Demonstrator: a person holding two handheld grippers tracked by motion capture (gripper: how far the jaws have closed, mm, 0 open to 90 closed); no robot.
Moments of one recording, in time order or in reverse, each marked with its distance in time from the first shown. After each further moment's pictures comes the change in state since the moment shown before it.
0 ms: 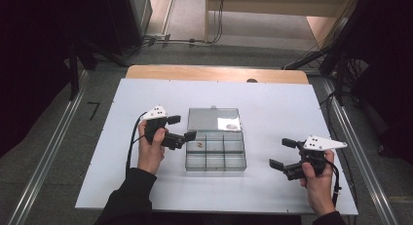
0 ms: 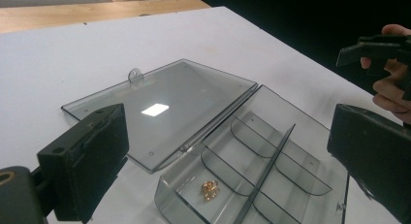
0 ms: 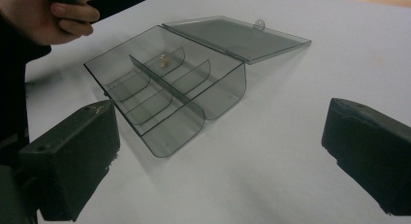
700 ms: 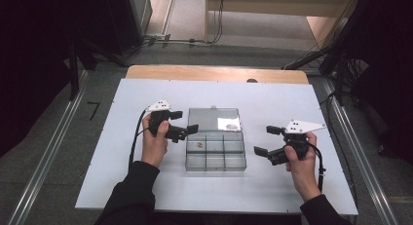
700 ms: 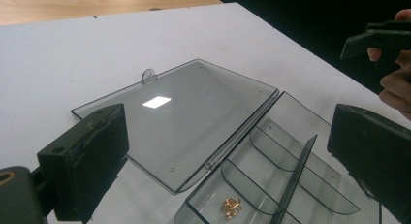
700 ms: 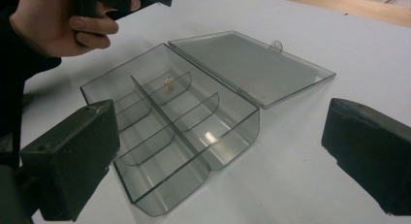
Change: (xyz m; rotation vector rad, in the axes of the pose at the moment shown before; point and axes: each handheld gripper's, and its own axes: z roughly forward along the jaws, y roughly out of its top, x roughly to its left) left arm 0.020 0.005 0.018 0.023 0.008 -0.049; right arm -0.002 0.039 0.042 0.028 0.045 -0.037
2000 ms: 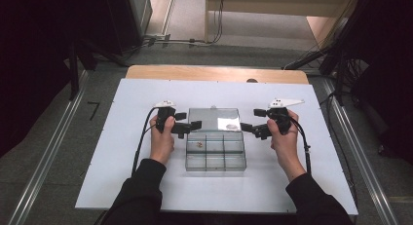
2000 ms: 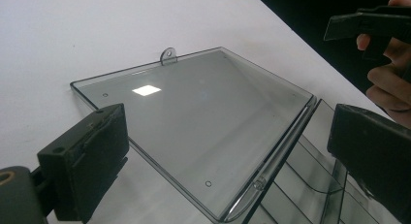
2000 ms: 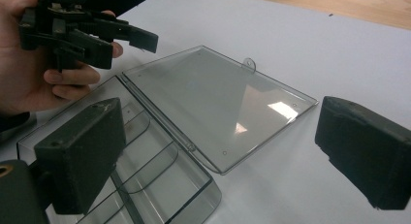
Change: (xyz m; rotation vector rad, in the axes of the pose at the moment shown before) left arm 0.029 -0.014 0.035 0.019 -0.010 -0.150; right arm -0.042 0.036 0.055 0.041 -0.021 0.088
